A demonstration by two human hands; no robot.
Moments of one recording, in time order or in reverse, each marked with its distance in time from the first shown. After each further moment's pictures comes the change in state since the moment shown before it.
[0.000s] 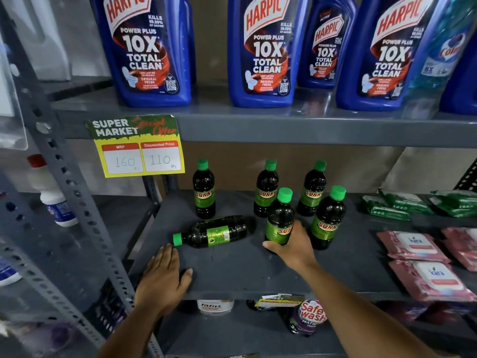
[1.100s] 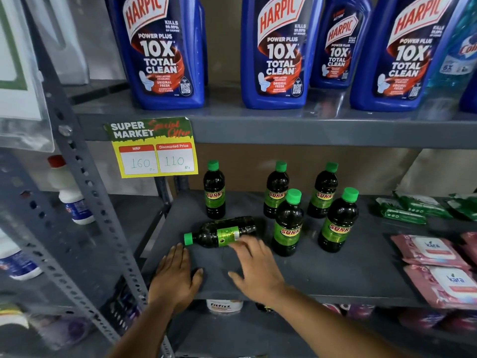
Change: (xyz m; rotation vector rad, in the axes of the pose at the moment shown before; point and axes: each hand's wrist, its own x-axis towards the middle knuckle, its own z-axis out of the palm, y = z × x) left_hand -0.006 0.007 -0.007 0.000 0.031 -0.009; right_hand -0.065 -0.058 0.069 -0.456 -0.098 -0.754
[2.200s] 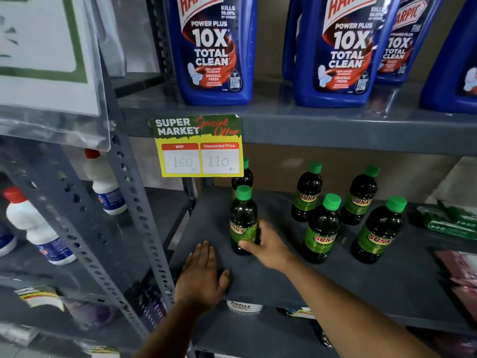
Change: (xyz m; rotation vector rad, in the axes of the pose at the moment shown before) left_hand -0.002 -0.002 0.004 -0.033 0.044 0.008; right_hand 0.077 0.006 0.030 0.792 -0.178 0.397
